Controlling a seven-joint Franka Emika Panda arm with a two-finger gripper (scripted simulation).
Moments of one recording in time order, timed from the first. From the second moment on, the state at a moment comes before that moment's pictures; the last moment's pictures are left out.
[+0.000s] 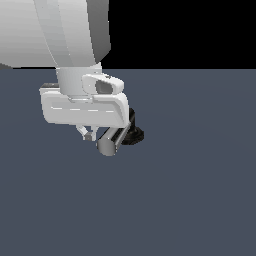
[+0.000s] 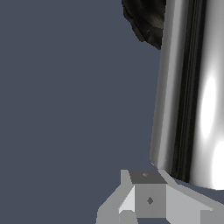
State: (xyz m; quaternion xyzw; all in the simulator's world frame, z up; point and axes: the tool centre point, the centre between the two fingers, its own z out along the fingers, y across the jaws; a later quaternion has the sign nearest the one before) arm -0.116 0.098 0.134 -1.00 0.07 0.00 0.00
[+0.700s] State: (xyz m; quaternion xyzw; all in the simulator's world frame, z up) arm -0.100 0.104 0.104 -1.00 0.08 0.00 0.00
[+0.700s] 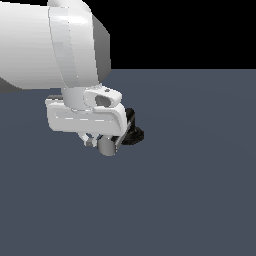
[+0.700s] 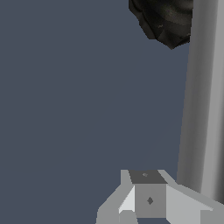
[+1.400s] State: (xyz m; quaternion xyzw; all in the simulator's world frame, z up) arm -0.104 0.088 0.106 -1.00 0.06 0.00 0.00
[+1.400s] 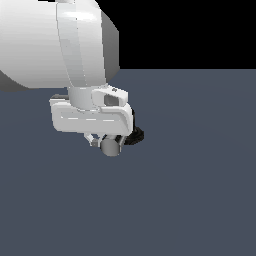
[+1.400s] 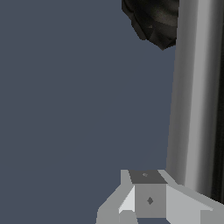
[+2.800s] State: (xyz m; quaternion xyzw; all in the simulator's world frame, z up) arm -0.113 -0.049 0.106 -1.00 0.07 0.00 0.00
